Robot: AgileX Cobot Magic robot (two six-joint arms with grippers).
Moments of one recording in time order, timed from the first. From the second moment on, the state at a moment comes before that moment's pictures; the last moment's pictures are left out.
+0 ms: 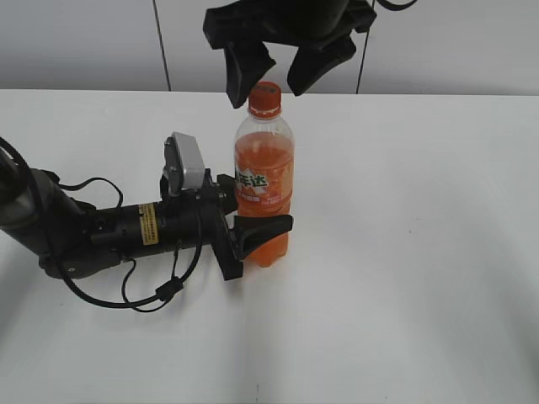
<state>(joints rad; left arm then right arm) -0.37 2.31 -0.93 0.99 -1.28 -0.28 0.67 1.95 -1.90 0.13 1.23 0.08</state>
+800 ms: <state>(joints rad) -0.37 2.31 -0.93 0.99 -1.28 -0.28 0.67 1.96 -1.90 0.13 1.23 0.05</state>
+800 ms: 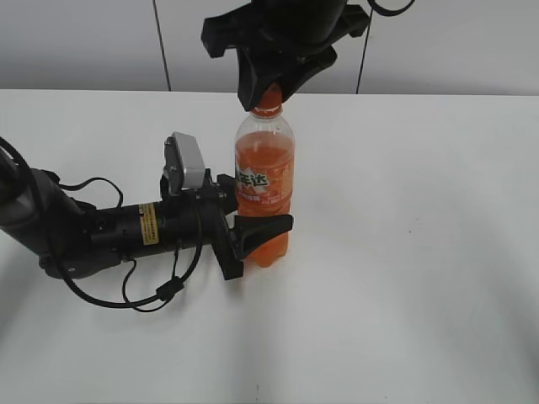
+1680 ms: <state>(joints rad) -0.37 2.31 -0.93 0.99 -1.27 -0.29 0.67 1.96 -1.90 0.15 1.23 -0.89</state>
